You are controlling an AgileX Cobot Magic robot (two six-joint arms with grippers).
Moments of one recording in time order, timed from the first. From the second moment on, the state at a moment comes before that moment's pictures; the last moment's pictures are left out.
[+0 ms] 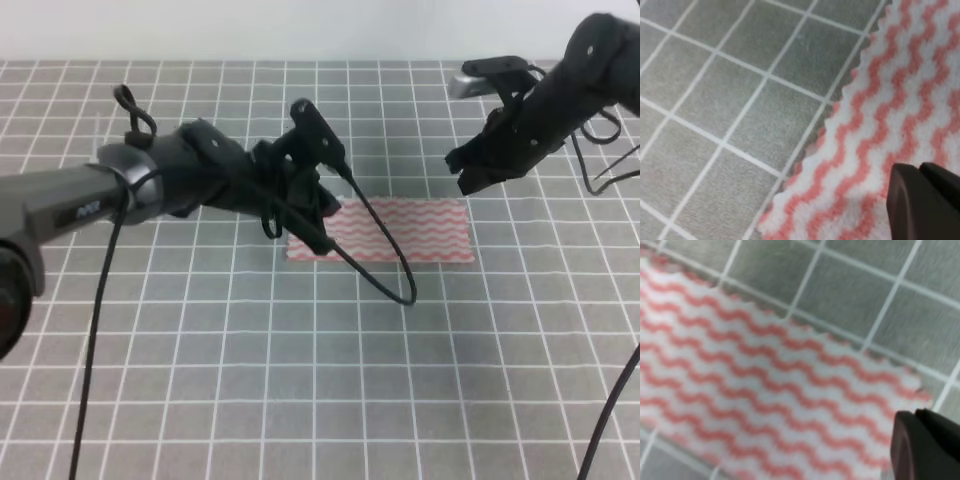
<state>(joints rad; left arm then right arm) -0.45 2.11 -1.52 -0.91 0.37 1.51 0.19 2.24 -1.94 0.35 1.00 -0.40</state>
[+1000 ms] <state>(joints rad) -0.45 2.19 -1.52 -0.91 0.41 1.47 0.19 2.27 -1.98 0.32 1.22 -0.19</state>
